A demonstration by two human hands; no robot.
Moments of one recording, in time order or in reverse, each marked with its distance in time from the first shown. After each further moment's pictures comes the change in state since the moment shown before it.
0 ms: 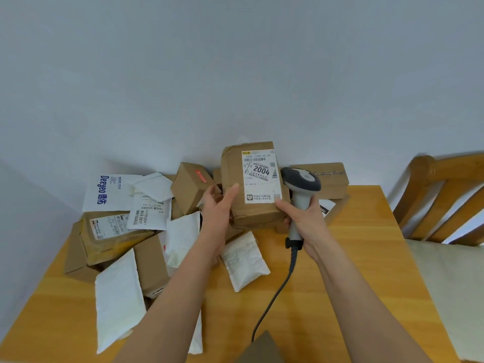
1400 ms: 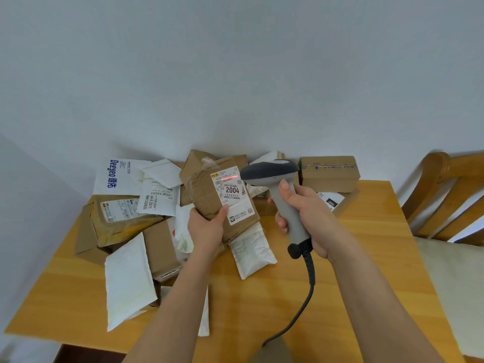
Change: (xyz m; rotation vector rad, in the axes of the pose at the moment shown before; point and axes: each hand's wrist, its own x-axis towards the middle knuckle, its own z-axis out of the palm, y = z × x) left_hand 0.011 -0.054 -0.051 0.244 0.402 -0.054; right_hand -0.064 -0.045 0.036 -0.185 -0.361 0.042
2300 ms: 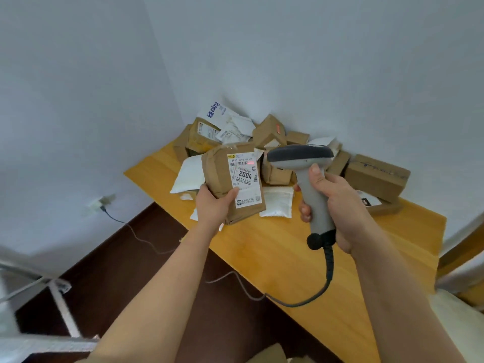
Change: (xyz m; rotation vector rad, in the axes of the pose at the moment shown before) left_hand -0.226 -0.060 -0.058 -0.149 0.378 0.043; right_hand -0.170 0.004 -0.066 -0.139 -0.352 -0.036
